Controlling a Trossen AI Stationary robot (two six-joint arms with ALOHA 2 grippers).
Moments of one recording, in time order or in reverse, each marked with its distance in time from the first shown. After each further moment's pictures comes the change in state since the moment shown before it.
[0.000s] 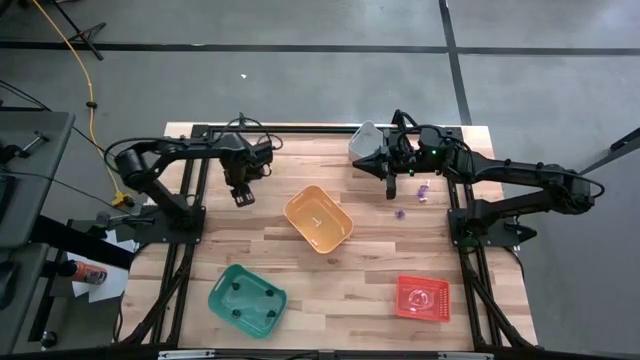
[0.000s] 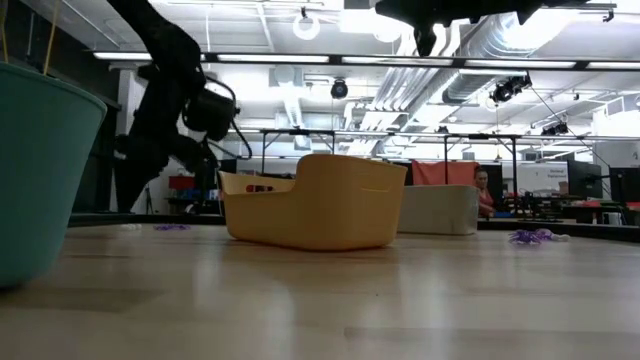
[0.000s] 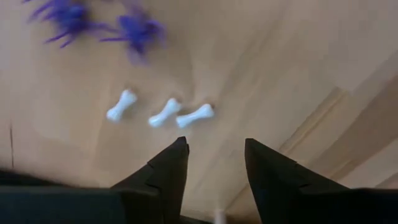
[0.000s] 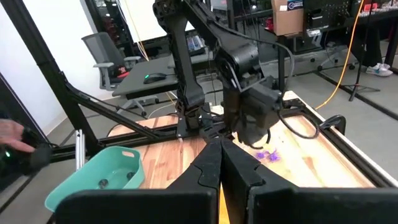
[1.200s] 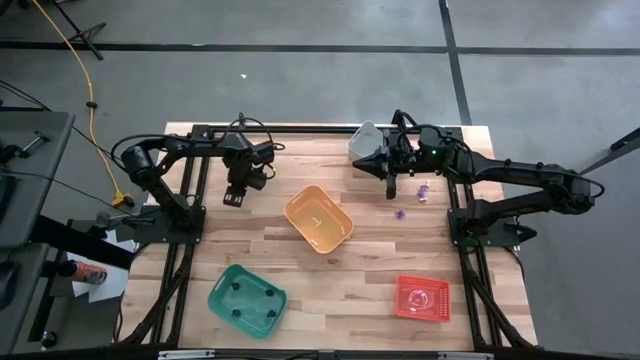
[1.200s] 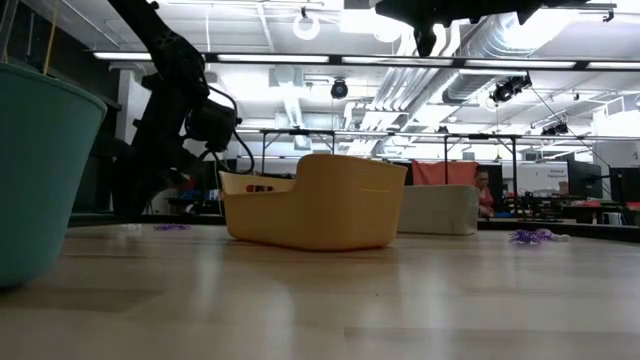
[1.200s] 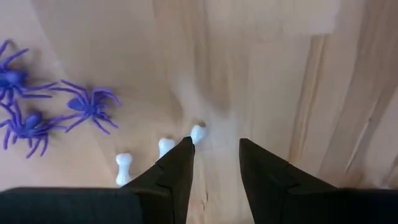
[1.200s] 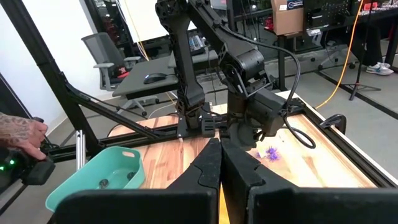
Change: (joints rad) left arm 0.027 0.053 0.000 0.035 0.036 0.563; right arm 0.000 0.000 -0.001 0.001 0.000 0.004
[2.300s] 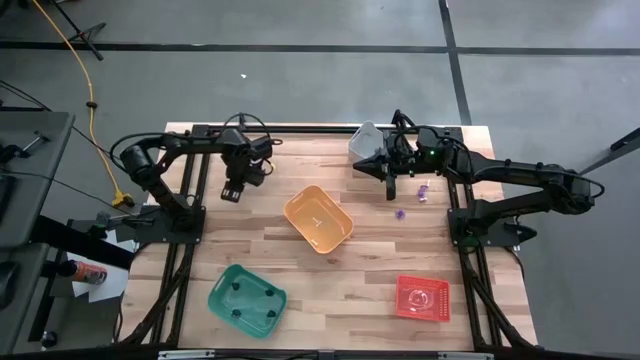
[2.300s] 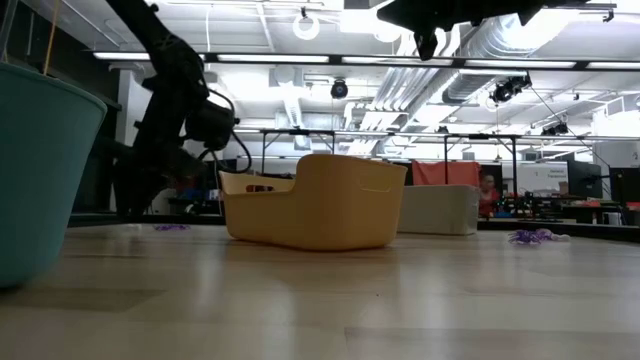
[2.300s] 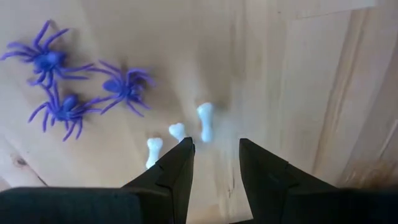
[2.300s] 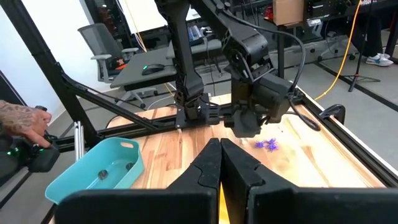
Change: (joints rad) left arm 0.055 -0.001 0.010 0.010 -0.054 0.076; right arm 0.000 0.000 0.000 -0.040 -0.001 -0.010
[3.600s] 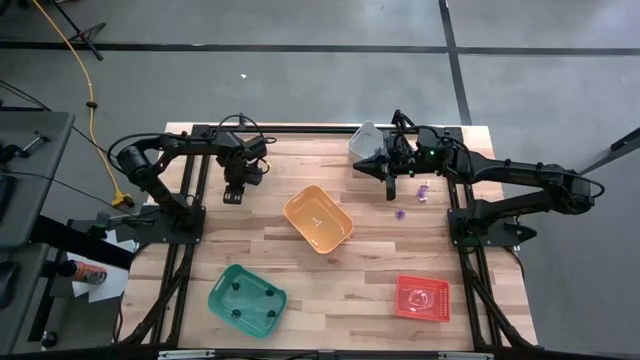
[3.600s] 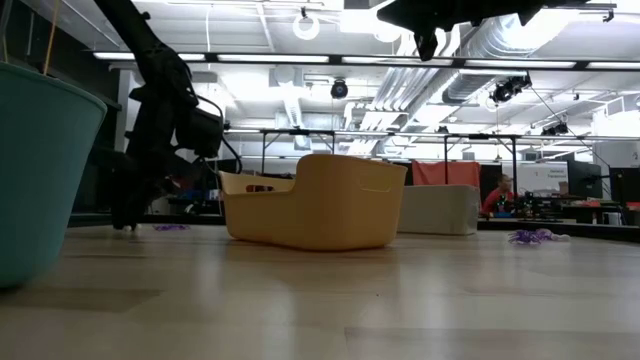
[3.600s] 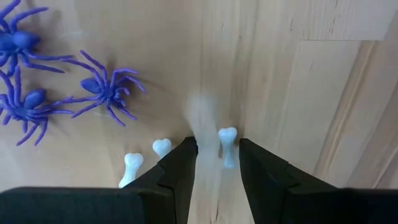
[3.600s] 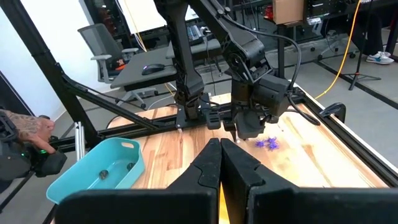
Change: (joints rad) left arm 0.049 -0.003 -0.103 0.142 0.097 -0.086; right arm 0.000 0.000 0.000 -0.002 0.000 0.008
